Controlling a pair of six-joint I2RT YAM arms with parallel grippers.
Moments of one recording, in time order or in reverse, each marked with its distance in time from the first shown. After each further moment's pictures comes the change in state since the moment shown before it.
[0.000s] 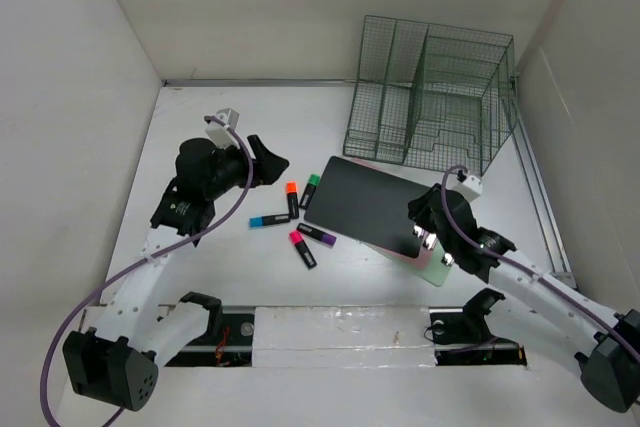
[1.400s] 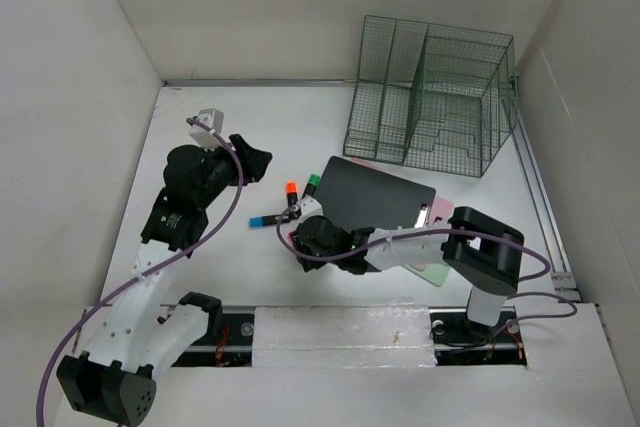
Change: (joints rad) left arm 0.000 -0.090 -0.002 0.009 -0.119 0.029; right arm 0.559 0.941 0.469 0.251 -0.254 -0.378
